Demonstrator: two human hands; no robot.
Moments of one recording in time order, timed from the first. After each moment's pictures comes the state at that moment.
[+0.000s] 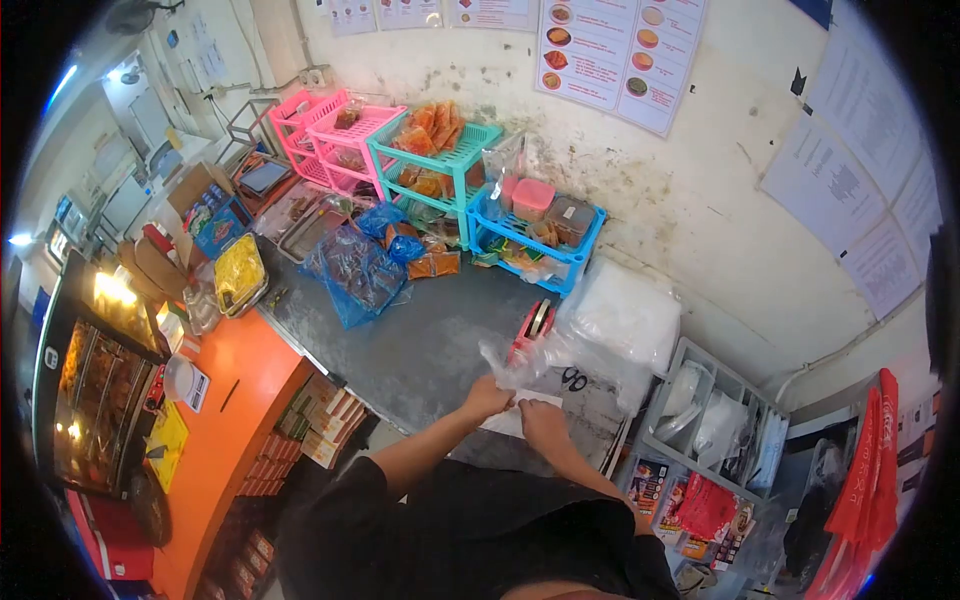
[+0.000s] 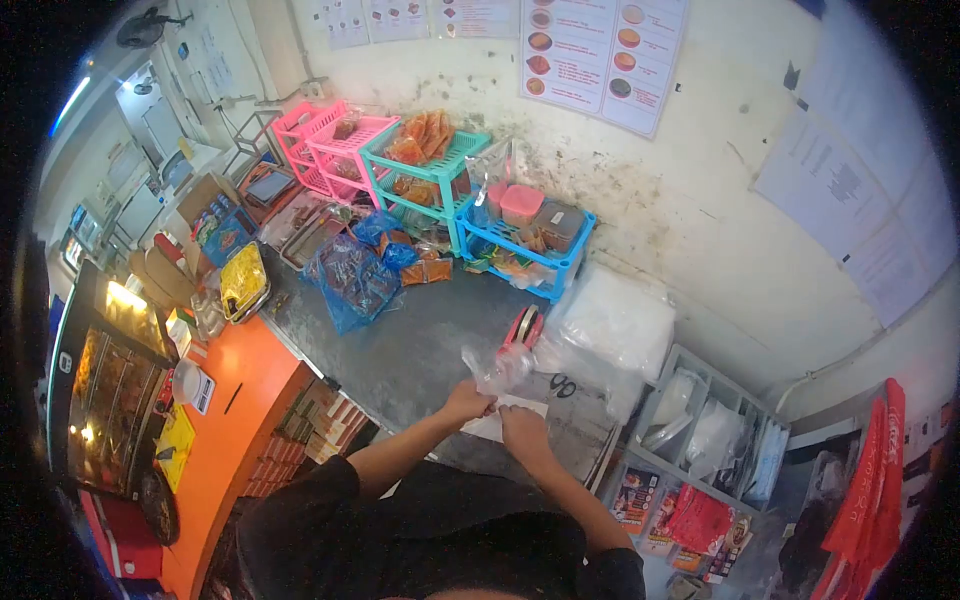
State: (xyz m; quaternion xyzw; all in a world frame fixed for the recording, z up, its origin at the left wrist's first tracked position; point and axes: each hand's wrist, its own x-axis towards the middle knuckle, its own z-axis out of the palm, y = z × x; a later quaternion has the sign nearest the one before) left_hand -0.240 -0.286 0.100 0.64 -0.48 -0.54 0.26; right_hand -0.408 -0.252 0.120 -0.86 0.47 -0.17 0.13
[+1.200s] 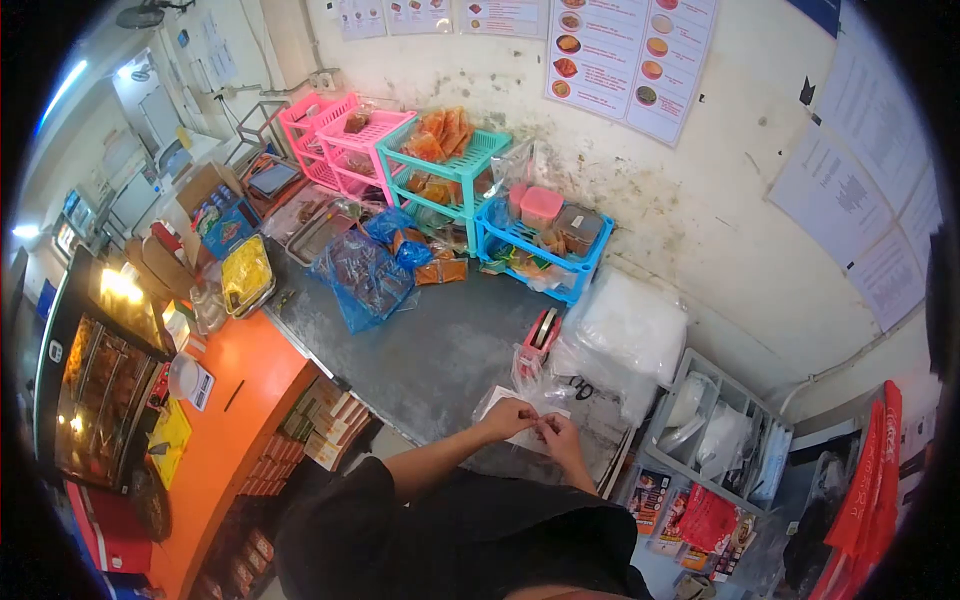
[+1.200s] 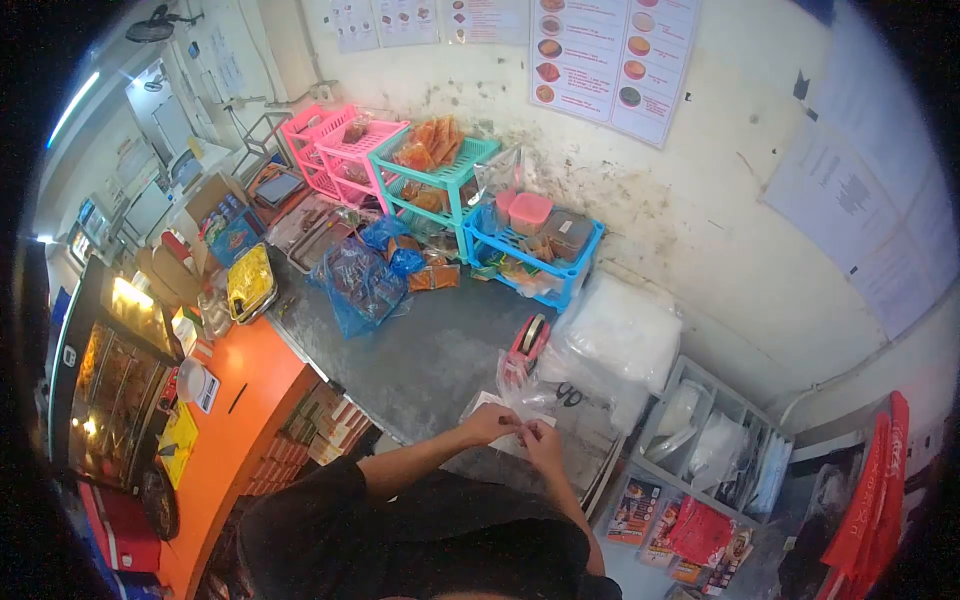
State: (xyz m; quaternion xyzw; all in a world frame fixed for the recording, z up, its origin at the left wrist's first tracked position) left_hand -0.259 -0.272 0.081 0.48 -0.70 -0.46 0.26; right_hand -0.441 -0.247 0.055 -0.53 0.51 -0.38 0.56
